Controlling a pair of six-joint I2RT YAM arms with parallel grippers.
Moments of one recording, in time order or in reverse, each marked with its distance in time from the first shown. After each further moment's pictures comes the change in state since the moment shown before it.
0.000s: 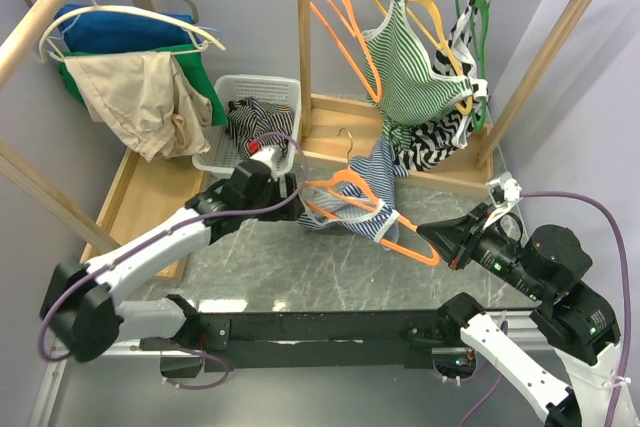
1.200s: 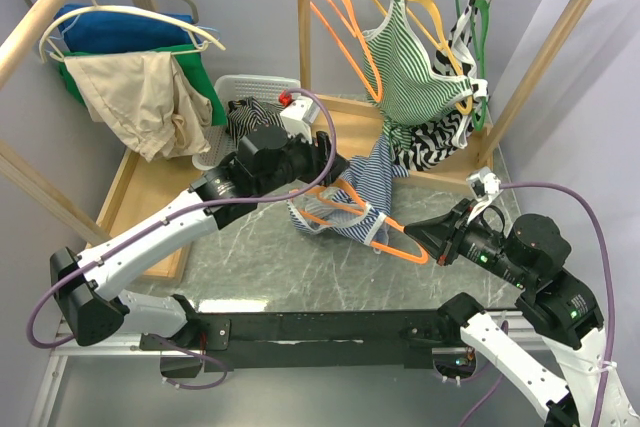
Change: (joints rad) left arm -0.184 0.071 0.402 0.142 0.013 0.117; right arm 0.000 0.033 -0.067 0.068 -0.075 0.010
